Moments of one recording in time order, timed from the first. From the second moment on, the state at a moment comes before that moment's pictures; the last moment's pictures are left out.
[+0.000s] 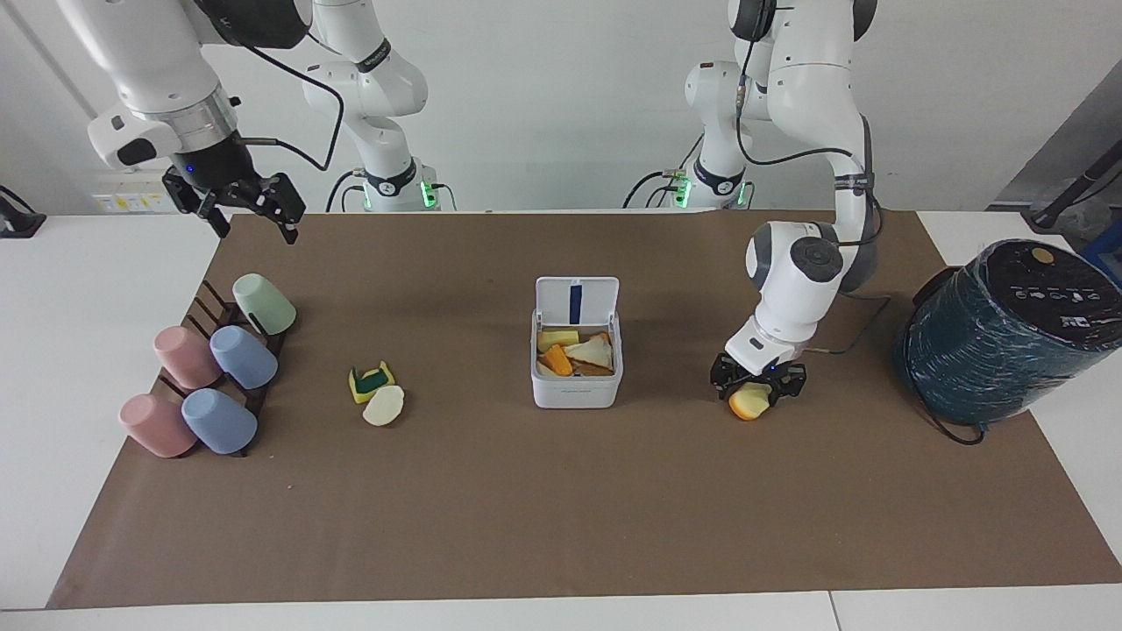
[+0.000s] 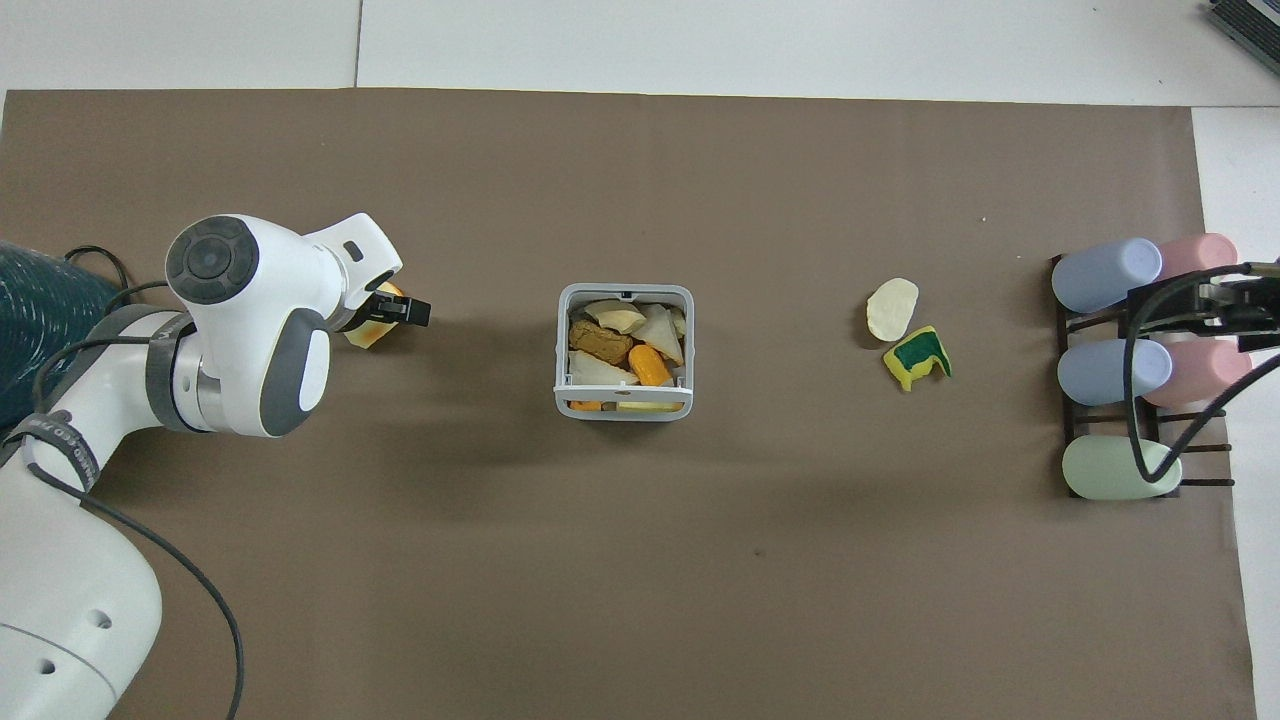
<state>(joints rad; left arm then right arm) -0.27 0.35 0.06 -1.98 -0.03 2.46 0.12 -0.02 -0.04 0.00 -1.60 -0.02 1.57 0.11</state>
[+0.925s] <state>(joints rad) -0.27 0.33 -0.04 -1.77 -0.16 2.32 0.16 -0.02 -0.04 -0.01 -1.60 -0.02 1.57 0.11</state>
